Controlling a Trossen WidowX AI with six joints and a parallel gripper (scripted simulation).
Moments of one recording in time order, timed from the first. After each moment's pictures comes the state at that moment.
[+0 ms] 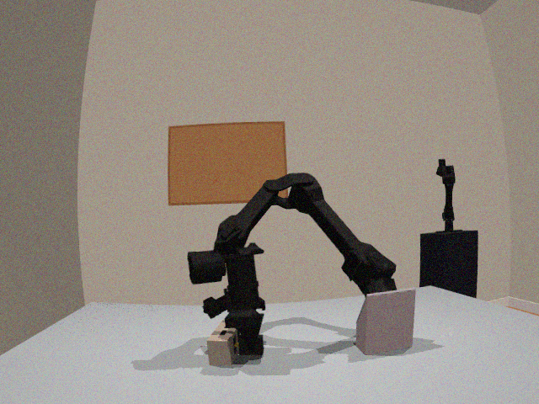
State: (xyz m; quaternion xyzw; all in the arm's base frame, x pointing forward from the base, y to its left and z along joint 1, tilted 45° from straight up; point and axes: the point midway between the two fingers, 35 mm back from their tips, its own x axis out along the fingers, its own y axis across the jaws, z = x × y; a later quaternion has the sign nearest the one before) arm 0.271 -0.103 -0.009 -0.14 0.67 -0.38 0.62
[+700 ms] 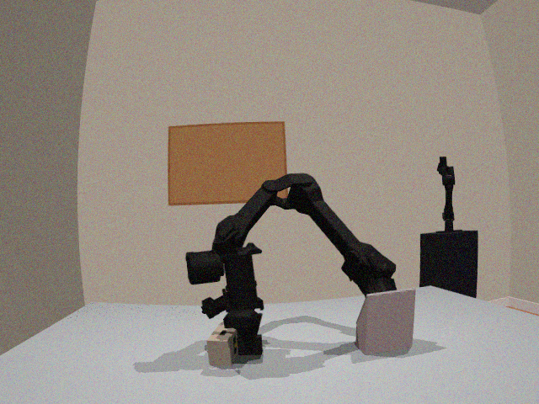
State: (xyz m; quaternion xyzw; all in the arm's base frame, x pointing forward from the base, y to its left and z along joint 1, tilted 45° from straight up) arm 0.274 -0.104 -0.008 -0.14 0.67 -0.38 0.62
